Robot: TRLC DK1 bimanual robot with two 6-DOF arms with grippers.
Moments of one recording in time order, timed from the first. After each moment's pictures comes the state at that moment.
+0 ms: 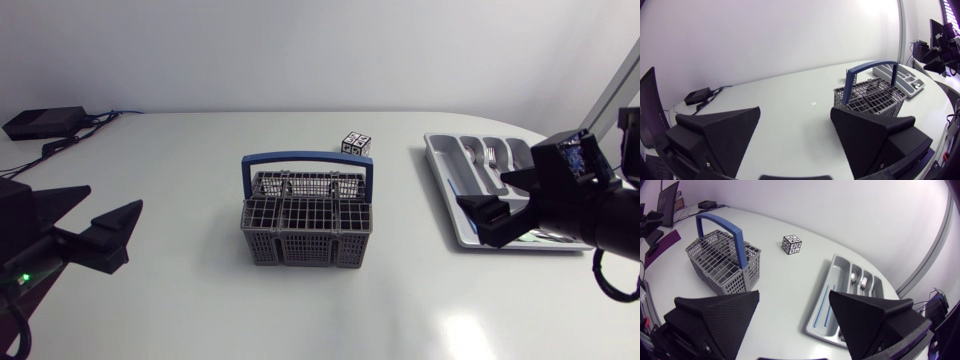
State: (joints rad) left arm -0.04 0.46 0.40 -0.25 0.11 0.18; right arm 0.19 0.82 0.63 -0.36 -0.05 -0.27
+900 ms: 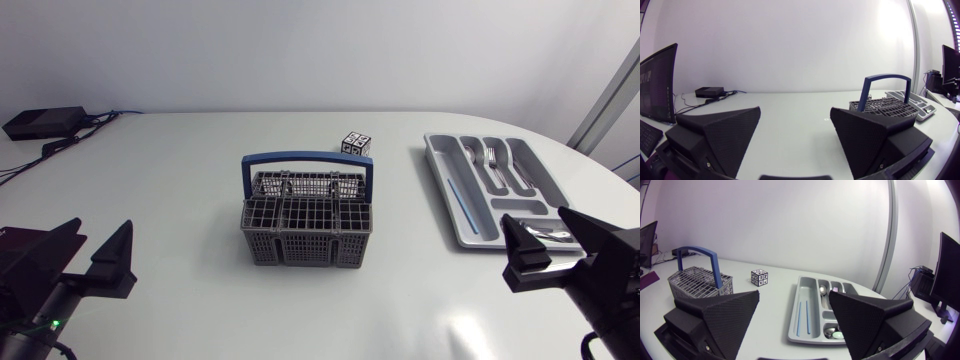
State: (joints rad) left arm -0.01 0.07 0.02 -0.02 0.02 0.02; right arm 0.05 0.18 0.14 -0.08 0.01 -0.10
